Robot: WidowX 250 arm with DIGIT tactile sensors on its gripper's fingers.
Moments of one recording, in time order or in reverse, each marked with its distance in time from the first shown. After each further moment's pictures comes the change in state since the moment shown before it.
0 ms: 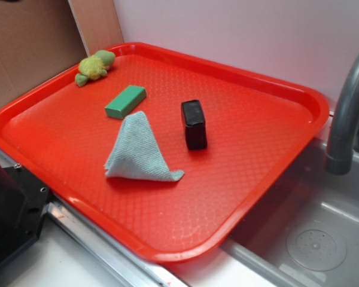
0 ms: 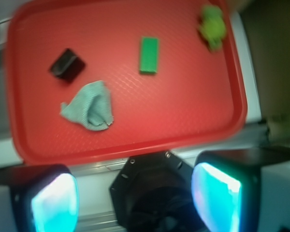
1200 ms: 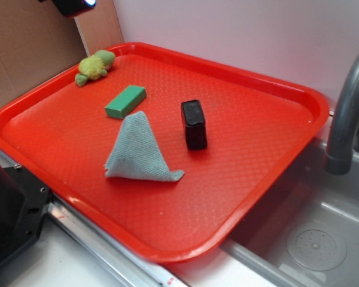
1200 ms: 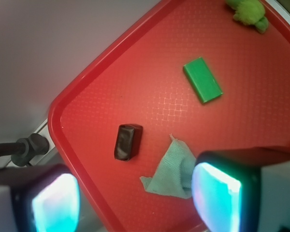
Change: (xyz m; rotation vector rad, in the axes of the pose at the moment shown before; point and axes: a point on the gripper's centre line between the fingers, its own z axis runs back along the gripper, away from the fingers) arm 0.072 -0.044 -0.017 -0.320 -0.179 0.435
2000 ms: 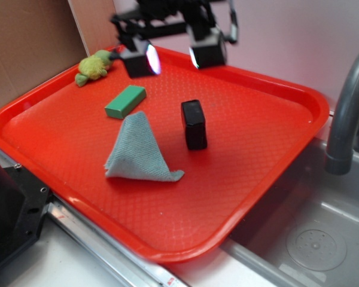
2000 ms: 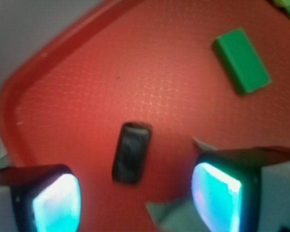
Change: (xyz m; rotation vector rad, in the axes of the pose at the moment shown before) arm -0.005 -0.025 -0.115 0.220 0.068 -0.052
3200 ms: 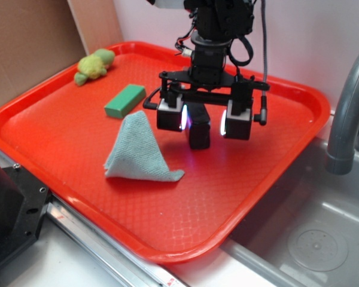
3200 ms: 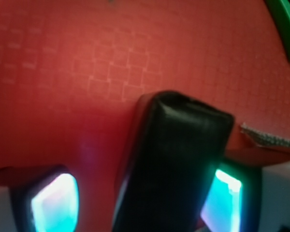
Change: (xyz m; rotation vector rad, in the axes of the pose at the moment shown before) arm -0.016 -0.007 -0.066 0.249 0.141 0.012
